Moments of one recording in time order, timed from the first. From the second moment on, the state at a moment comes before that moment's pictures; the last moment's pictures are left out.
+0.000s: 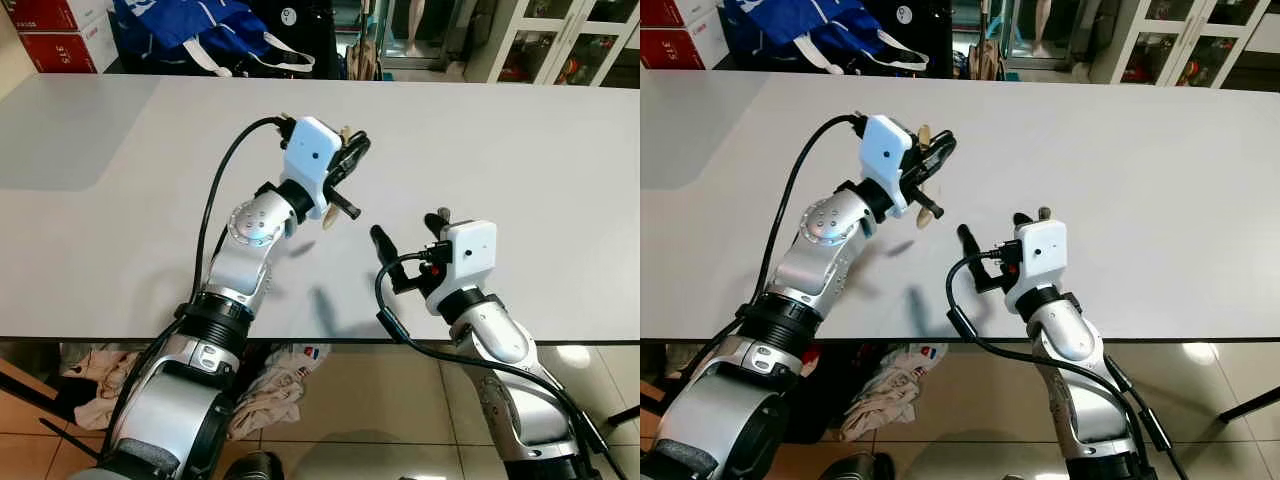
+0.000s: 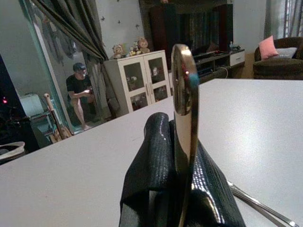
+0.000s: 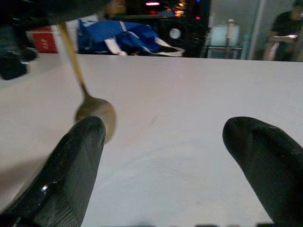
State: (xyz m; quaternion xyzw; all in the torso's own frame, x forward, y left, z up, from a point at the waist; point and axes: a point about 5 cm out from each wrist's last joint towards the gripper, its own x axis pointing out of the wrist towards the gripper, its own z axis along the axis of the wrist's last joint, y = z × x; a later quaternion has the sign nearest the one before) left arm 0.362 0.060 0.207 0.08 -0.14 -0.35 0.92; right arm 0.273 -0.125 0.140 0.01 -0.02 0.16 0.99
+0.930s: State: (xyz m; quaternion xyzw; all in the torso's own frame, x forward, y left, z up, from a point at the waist) left arm 0.358 0.056 0.205 0.12 -0.17 -0.35 0.91; right arm 0.280 -0.131 0.138 -0.02 -0.02 0.12 0.99
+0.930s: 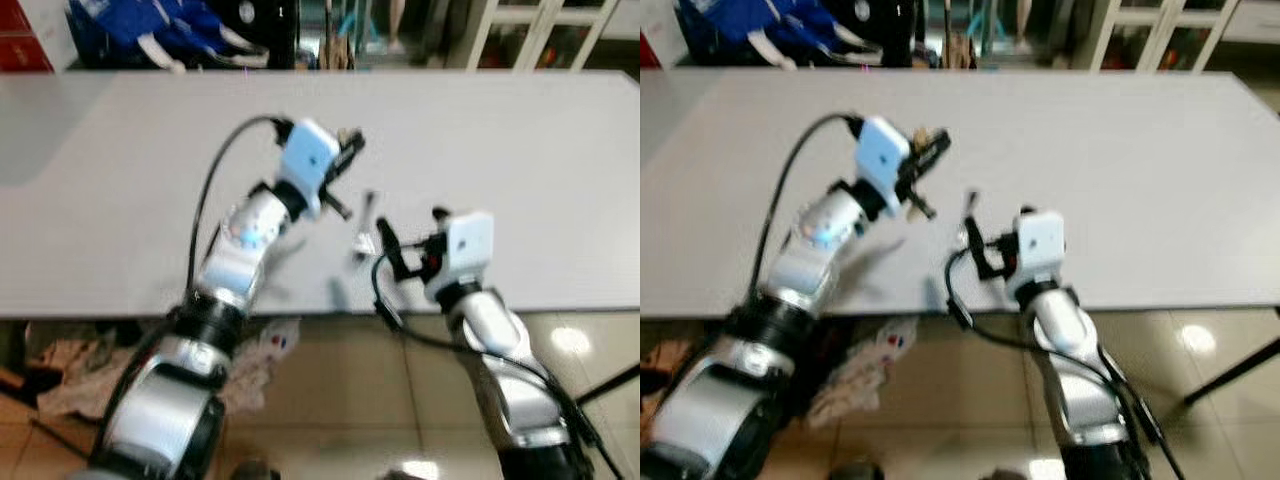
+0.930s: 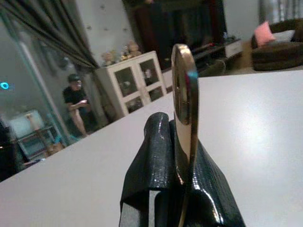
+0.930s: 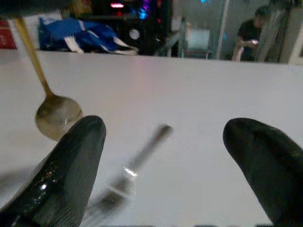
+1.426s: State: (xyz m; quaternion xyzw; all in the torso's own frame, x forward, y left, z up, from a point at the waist) left arm 0.370 0.070 0.221 0.20 -0.19 -0.33 0.90; right arm 0.280 -0.132 0.137 -0.02 -0.02 0.12 0.99
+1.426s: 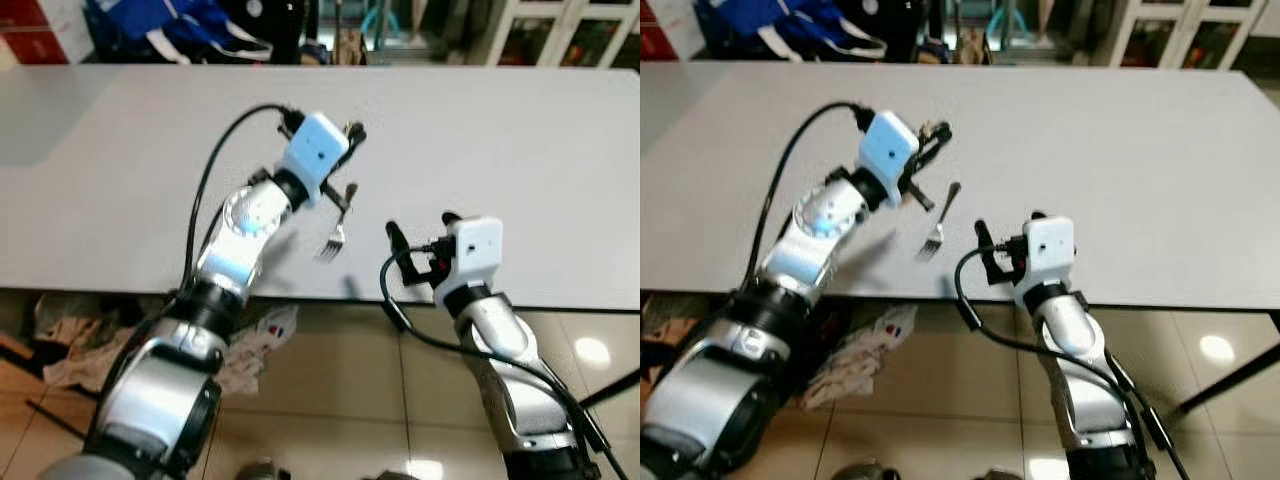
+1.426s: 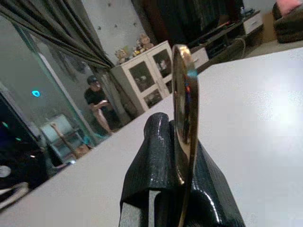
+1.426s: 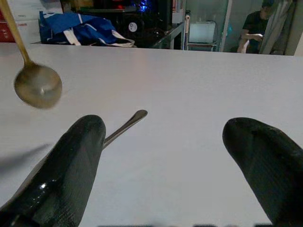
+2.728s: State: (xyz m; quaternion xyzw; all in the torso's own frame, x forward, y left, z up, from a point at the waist) left arm 0.367 0.065 0.208 0.15 -0.17 -0.33 0.91; right arm 0.277 -0.133 0.137 -0.03 -0.04 0.12 0.99
